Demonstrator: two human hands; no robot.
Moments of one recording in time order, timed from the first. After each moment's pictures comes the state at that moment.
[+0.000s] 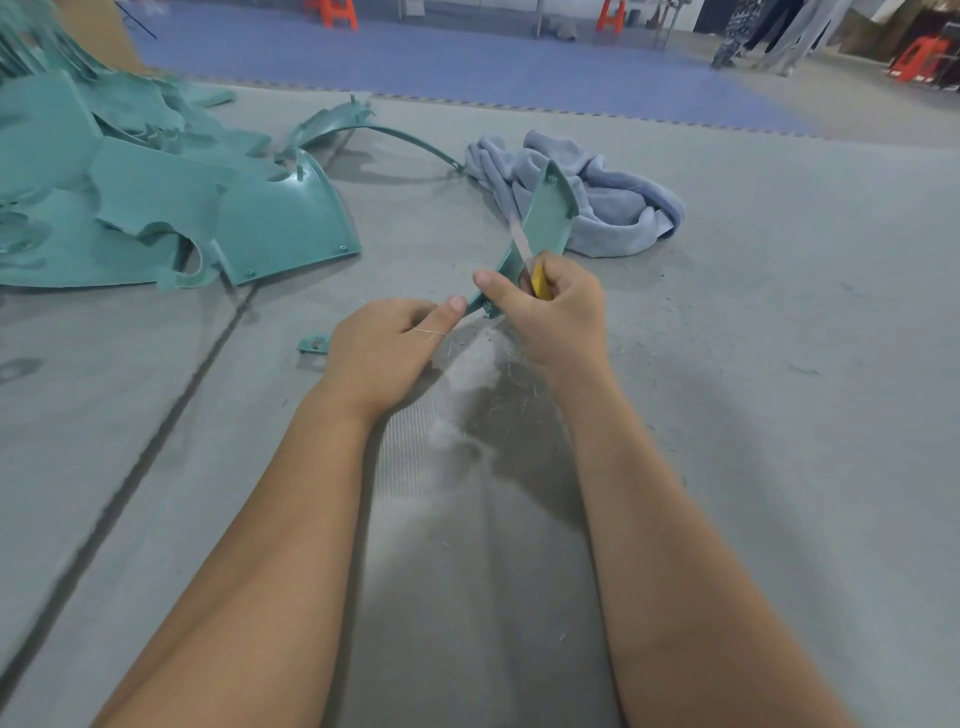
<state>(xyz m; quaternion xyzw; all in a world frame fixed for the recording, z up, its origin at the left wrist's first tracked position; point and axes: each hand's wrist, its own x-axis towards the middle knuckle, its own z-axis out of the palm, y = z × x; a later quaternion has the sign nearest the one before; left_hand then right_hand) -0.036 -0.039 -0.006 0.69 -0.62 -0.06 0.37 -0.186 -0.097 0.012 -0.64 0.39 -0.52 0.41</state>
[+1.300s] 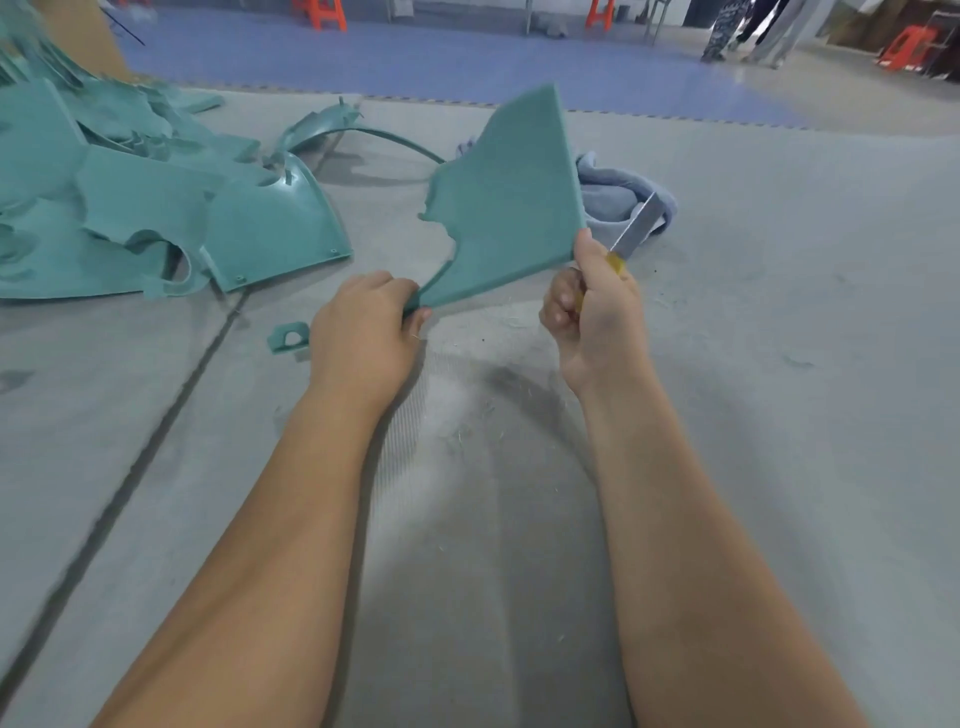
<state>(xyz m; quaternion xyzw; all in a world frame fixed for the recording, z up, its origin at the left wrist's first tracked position) -0.030 -0.047 -0.004 0.73 -0.61 0.12 0.29 -0.210 -0.108 0.022 -0.37 0.33 -0.59 0.64</state>
